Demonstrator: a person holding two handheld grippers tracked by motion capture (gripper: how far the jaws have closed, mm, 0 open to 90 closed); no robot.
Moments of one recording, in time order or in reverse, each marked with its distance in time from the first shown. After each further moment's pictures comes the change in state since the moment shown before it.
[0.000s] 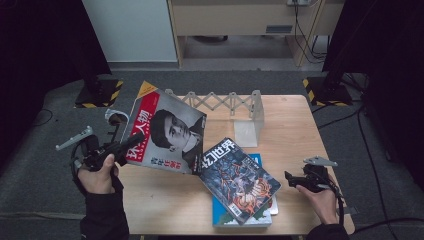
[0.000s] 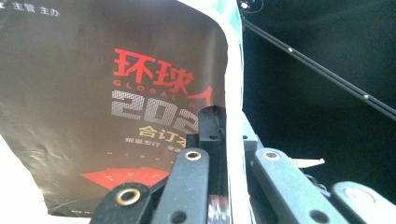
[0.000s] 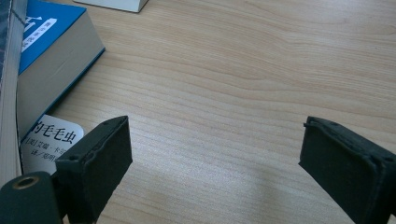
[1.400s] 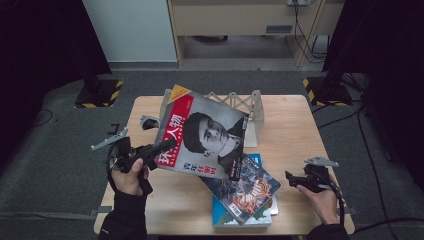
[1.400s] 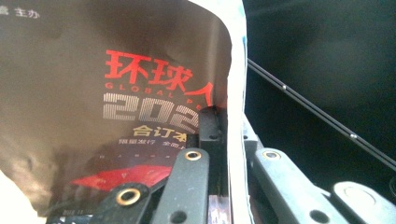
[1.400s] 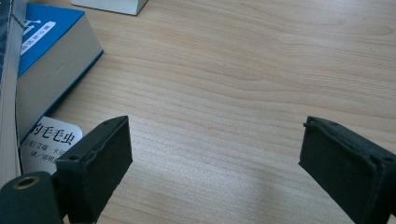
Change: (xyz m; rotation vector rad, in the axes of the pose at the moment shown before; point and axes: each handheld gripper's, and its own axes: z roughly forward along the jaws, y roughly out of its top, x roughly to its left) left arm -0.021 -0.031 0.056 0.012 -0.317 -0.071; right arm -0.001 0.000 -0.002 -0.008 -0.006 0.015
